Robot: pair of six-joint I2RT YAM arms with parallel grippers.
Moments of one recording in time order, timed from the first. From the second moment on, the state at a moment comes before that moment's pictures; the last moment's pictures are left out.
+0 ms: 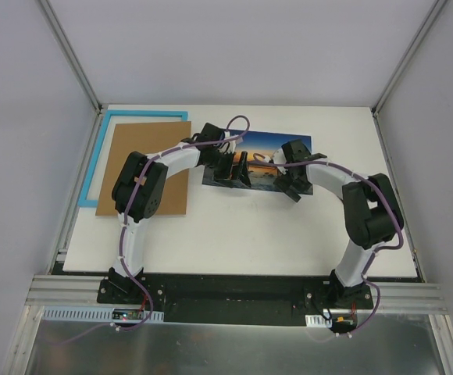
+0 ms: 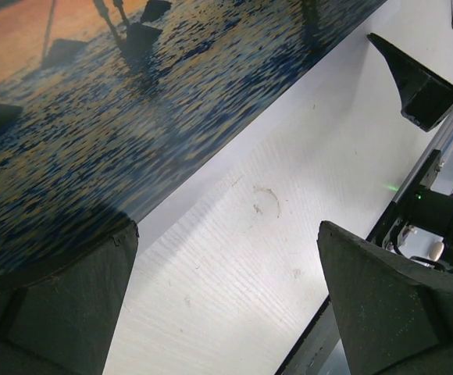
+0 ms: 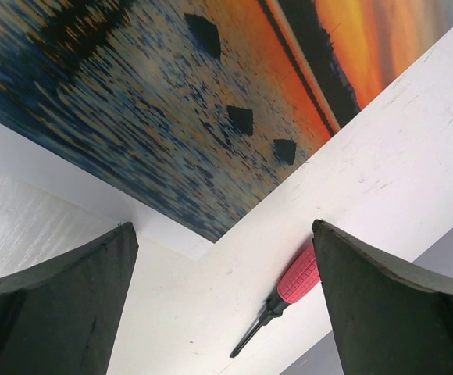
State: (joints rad) left arm -0.49 2.14 1.51 -0.41 0.72 -0.34; right arm 0.38 1.78 1.12 -0.53 0.29 -0.56
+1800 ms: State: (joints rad) left arm -0.11 1.32 1.33 -0.62 0.64 -0.05; right arm 0.23 0.96 1.08 -0.82 0.10 -0.35
